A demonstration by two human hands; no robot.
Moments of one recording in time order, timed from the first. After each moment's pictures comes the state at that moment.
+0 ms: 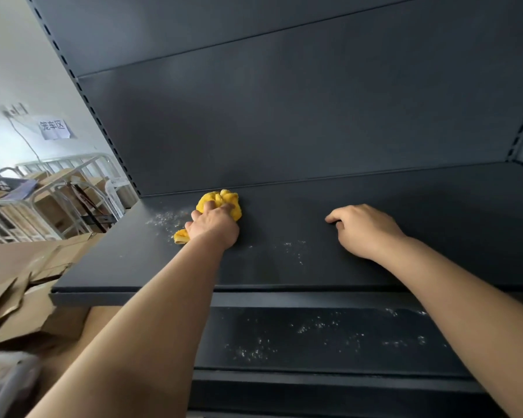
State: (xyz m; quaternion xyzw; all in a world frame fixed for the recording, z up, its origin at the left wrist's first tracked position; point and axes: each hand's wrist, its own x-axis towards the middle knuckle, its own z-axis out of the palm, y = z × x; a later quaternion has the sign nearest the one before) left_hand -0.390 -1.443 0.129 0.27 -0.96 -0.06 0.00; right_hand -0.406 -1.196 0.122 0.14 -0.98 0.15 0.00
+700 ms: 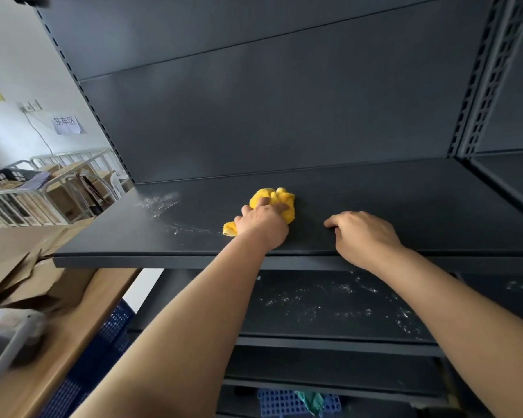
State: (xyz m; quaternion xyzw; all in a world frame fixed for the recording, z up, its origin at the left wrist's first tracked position) left_hand -0.342 -1.268 0.137 0.16 -0.98 -0.08 -0.05; right_hand -0.344 -1.097 0.119 0.16 -0.98 0.14 0.03
